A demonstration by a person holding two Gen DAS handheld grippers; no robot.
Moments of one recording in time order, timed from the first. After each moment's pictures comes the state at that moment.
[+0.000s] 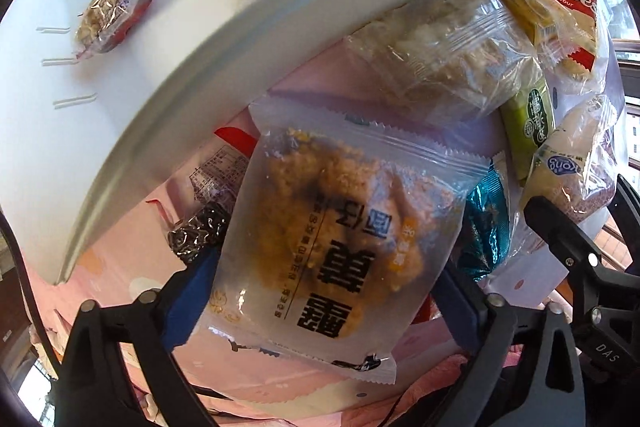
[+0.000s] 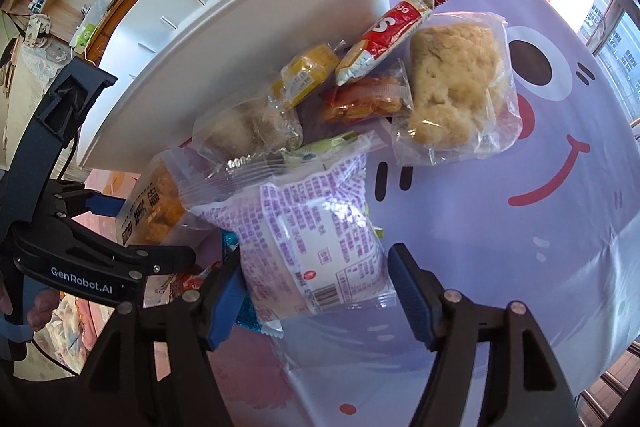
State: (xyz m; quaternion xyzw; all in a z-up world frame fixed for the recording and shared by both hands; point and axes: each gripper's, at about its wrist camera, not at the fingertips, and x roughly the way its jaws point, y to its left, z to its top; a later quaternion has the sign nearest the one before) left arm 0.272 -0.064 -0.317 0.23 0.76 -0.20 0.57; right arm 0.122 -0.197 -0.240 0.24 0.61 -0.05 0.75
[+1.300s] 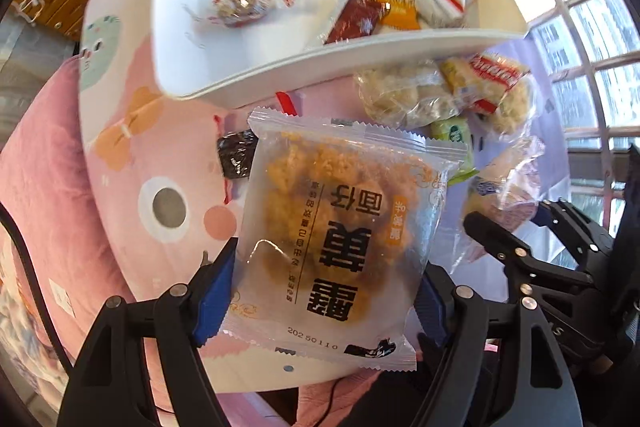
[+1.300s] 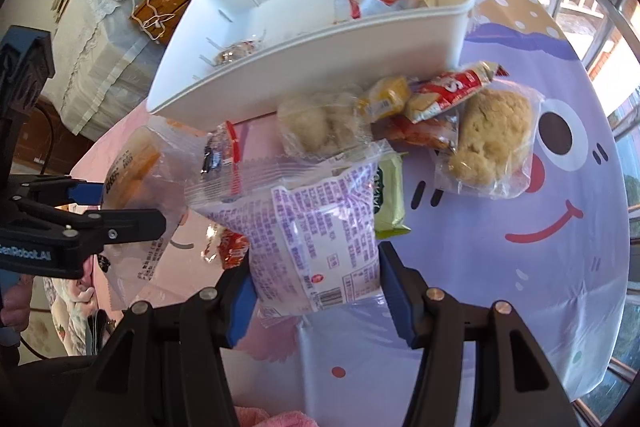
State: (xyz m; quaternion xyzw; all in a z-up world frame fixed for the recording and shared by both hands) left arm 0.211 0.007 -0.188 0.07 0.71 -0.13 0.68; right arm 0.132 -0.188 -0.197 0.16 0.61 0.08 0.77
